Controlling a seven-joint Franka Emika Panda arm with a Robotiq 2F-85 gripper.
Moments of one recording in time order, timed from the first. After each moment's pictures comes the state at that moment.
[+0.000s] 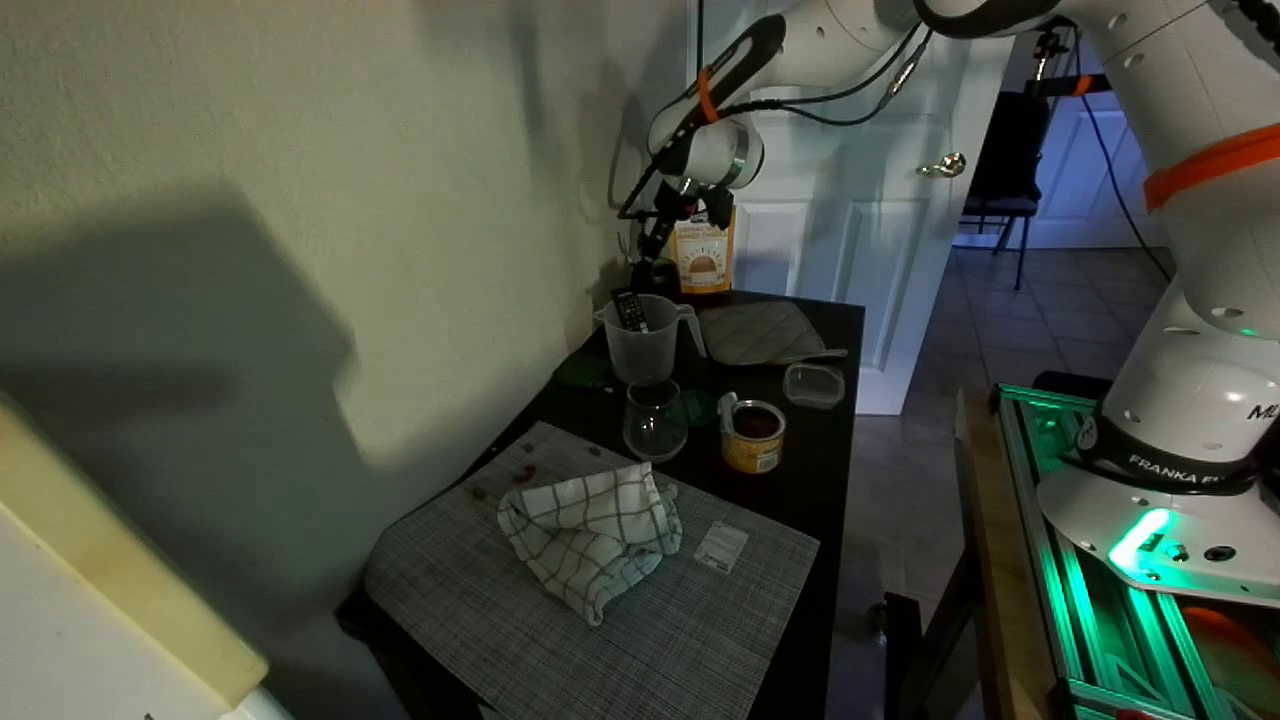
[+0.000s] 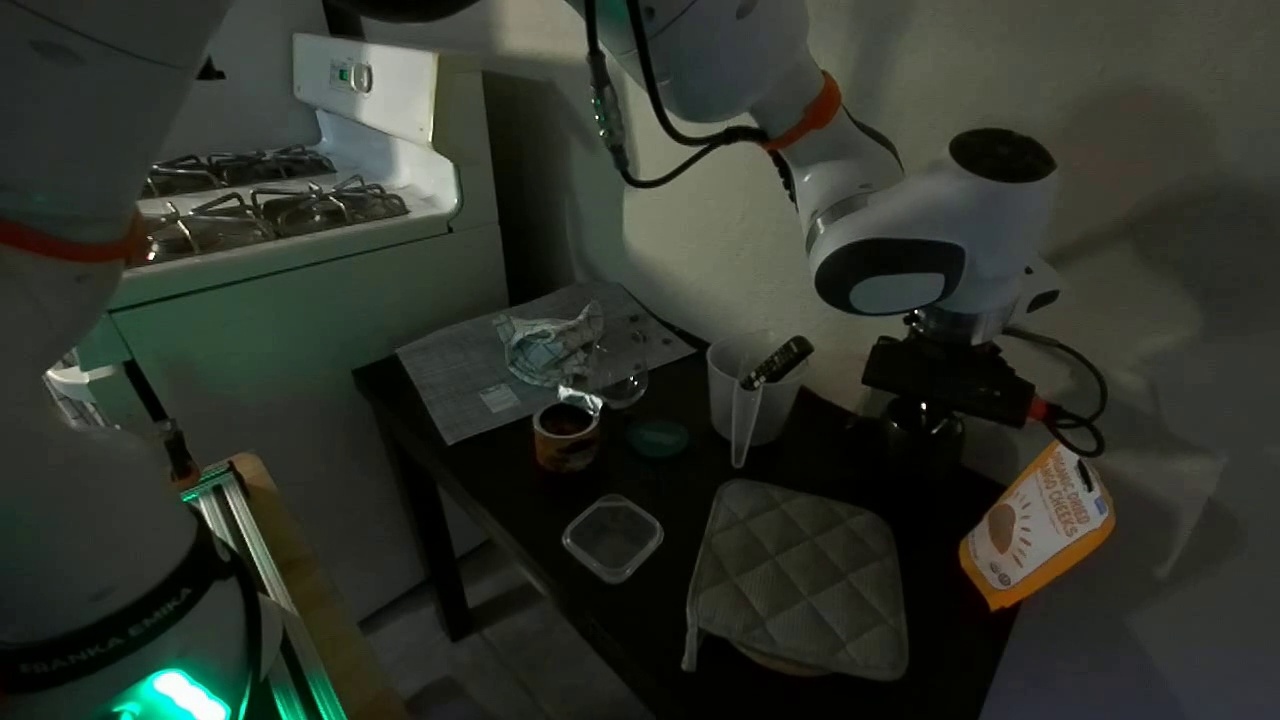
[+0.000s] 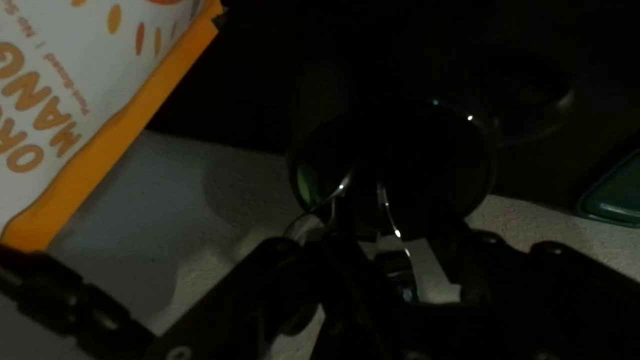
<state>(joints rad) -0.46 0.67 0.01 -1.66 0.47 2.68 -1.08</state>
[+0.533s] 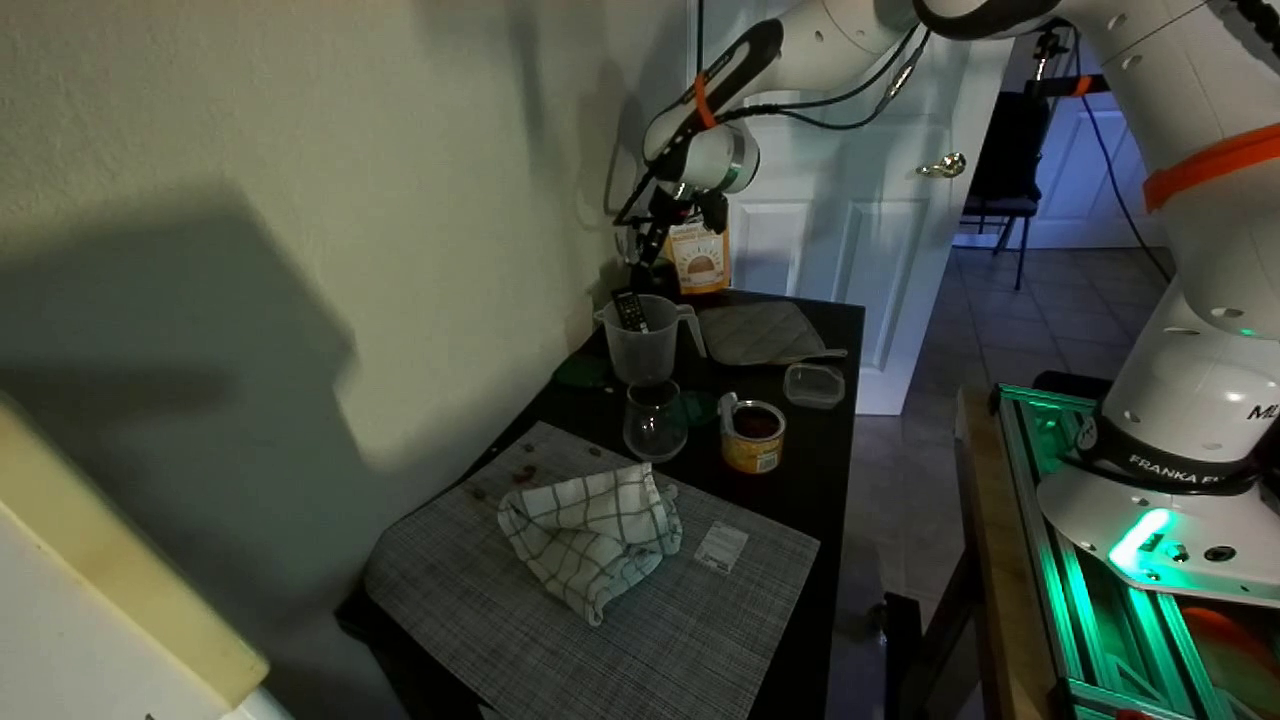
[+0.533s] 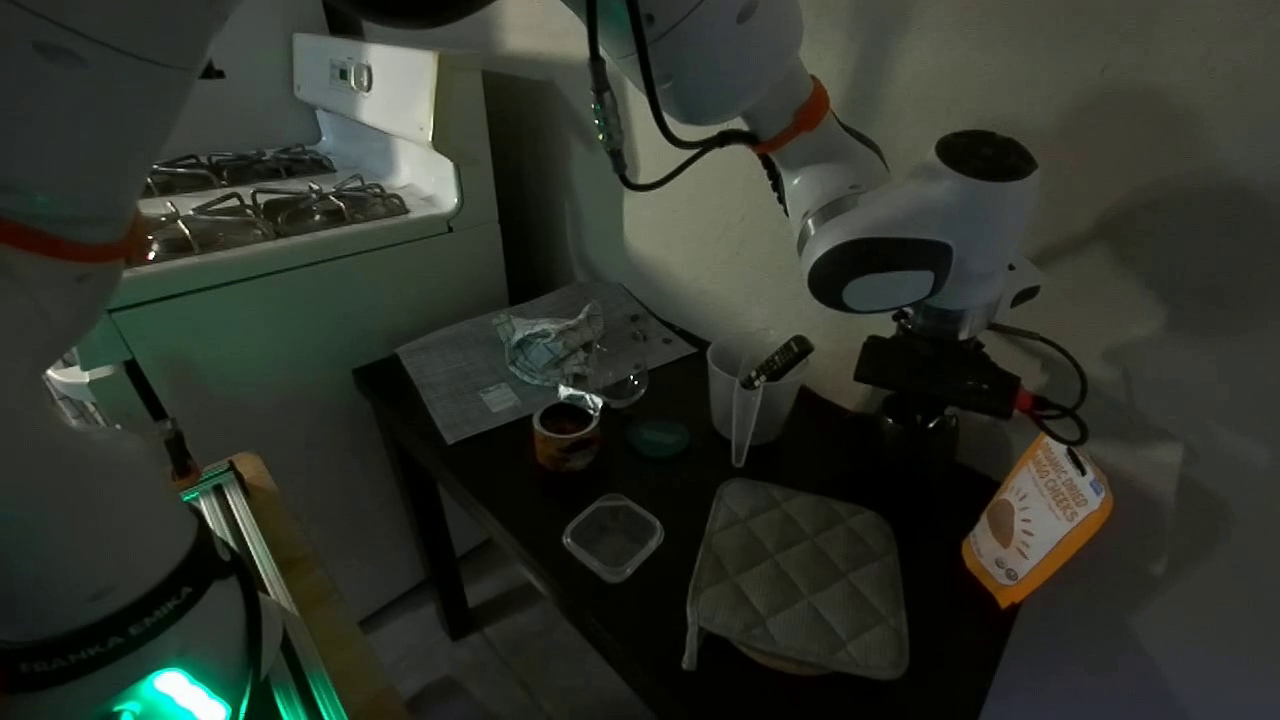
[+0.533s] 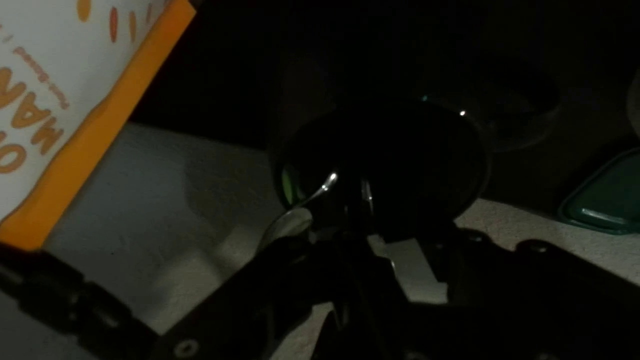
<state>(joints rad) -0.46 0.68 0.03 -1.66 0.44 2.69 -1.08</state>
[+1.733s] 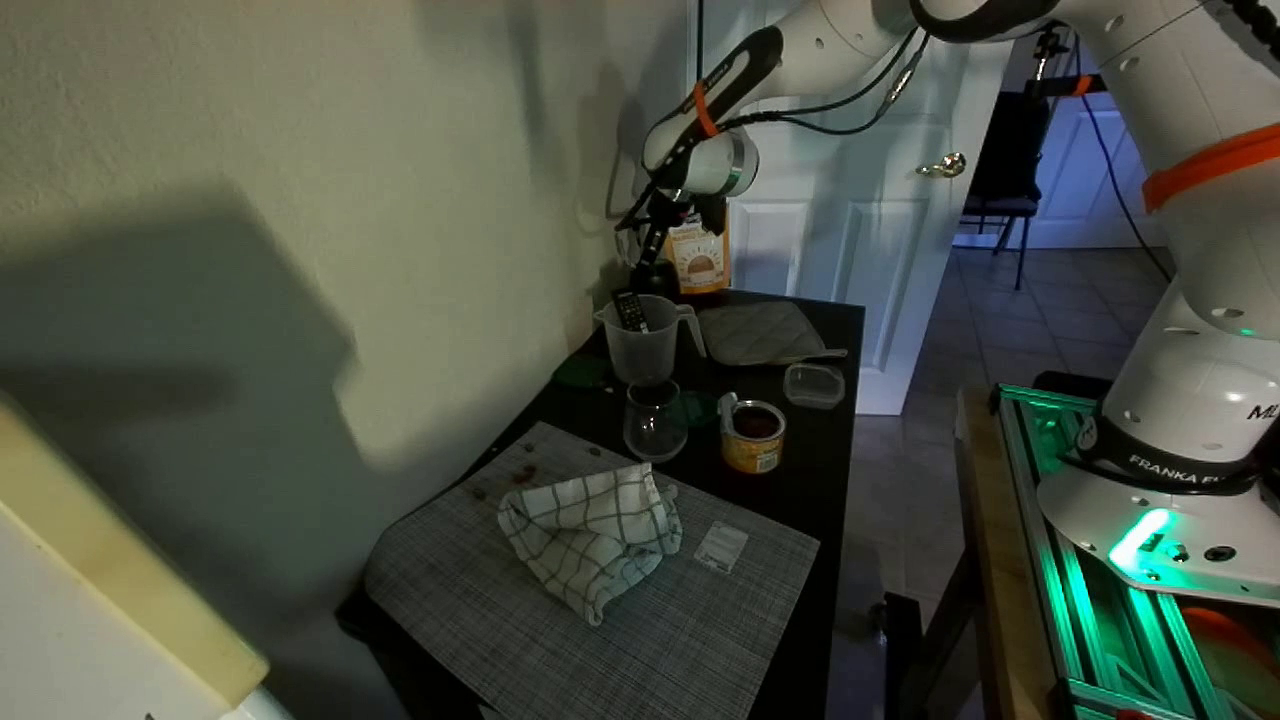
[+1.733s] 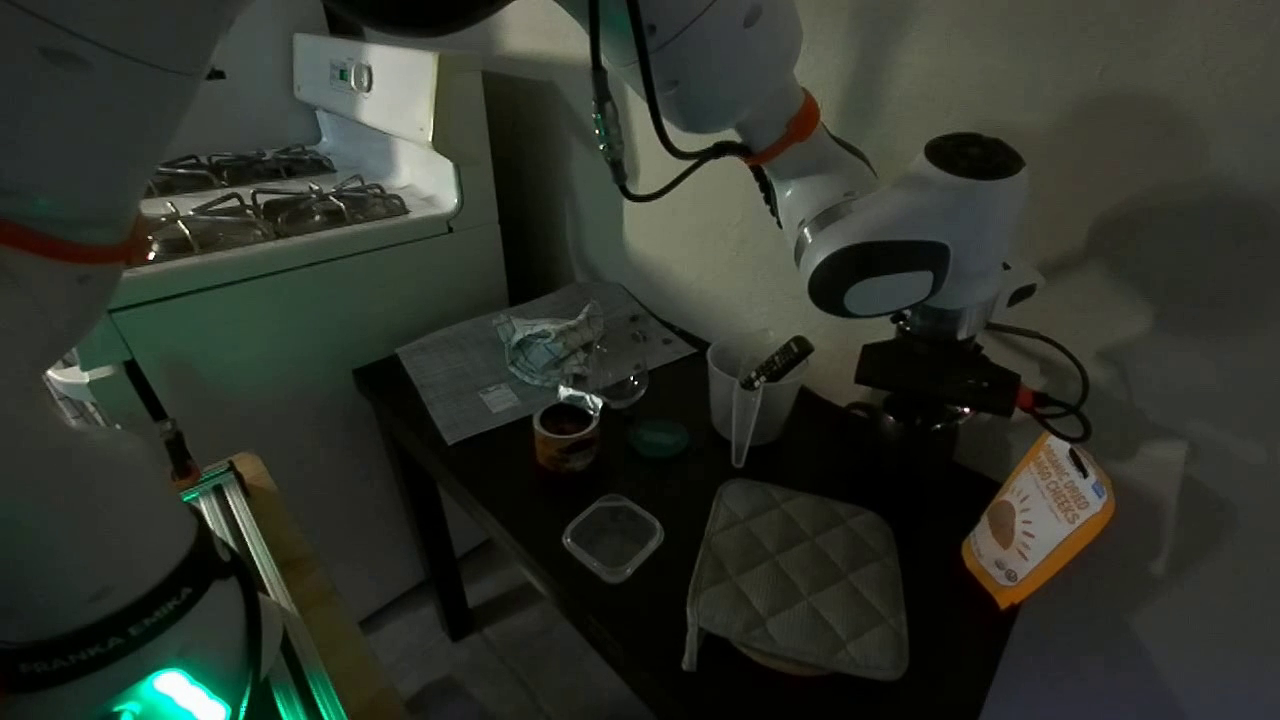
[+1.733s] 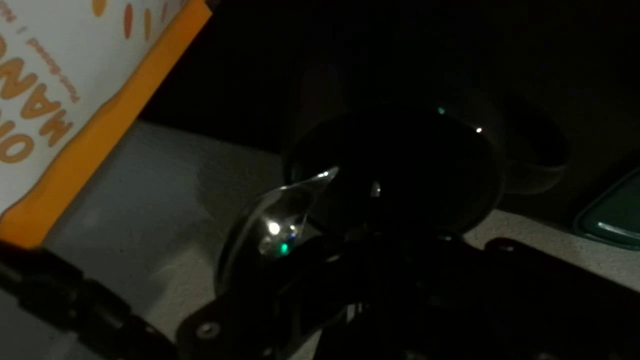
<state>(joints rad) -0.46 0.69 0.04 -1.66 0.36 2.72 -1.03</state>
